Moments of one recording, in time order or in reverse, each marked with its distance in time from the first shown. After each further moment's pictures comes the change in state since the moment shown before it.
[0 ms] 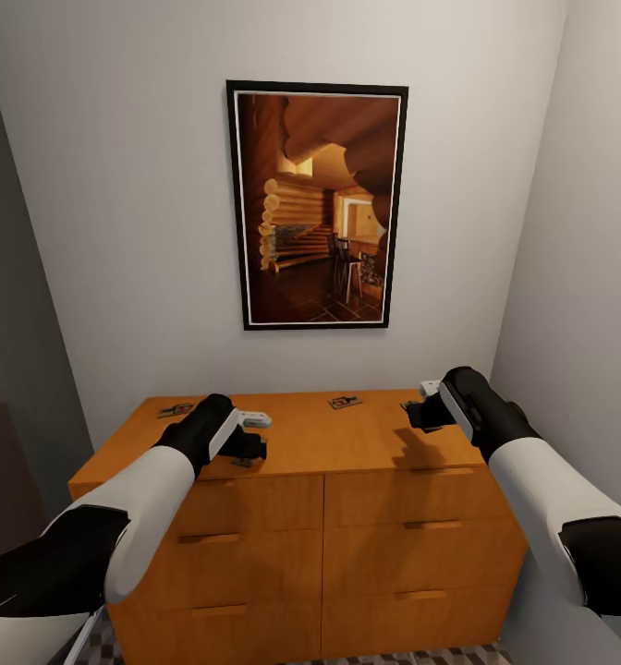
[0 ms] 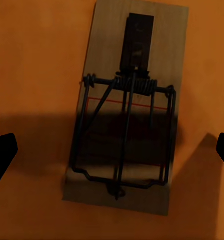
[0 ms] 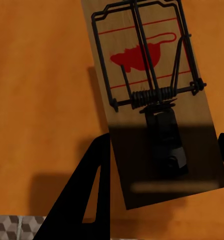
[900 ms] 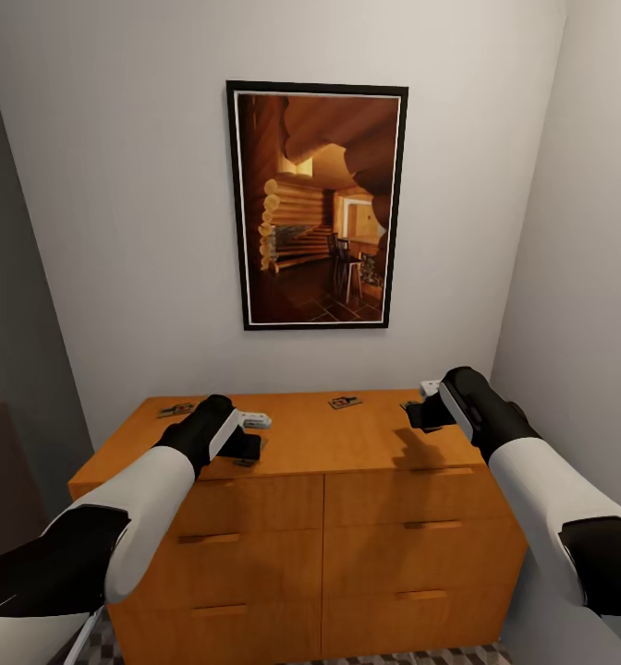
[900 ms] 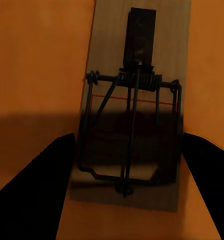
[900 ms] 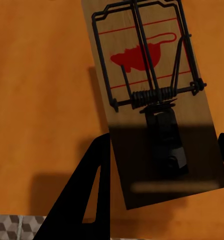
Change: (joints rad) left arm -0.001 0.000 0.000 0.007 0.002 -0.001 0.001; right arm 0.000 0.000 0.000 0.000 0.000 0.000 0.002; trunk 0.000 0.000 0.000
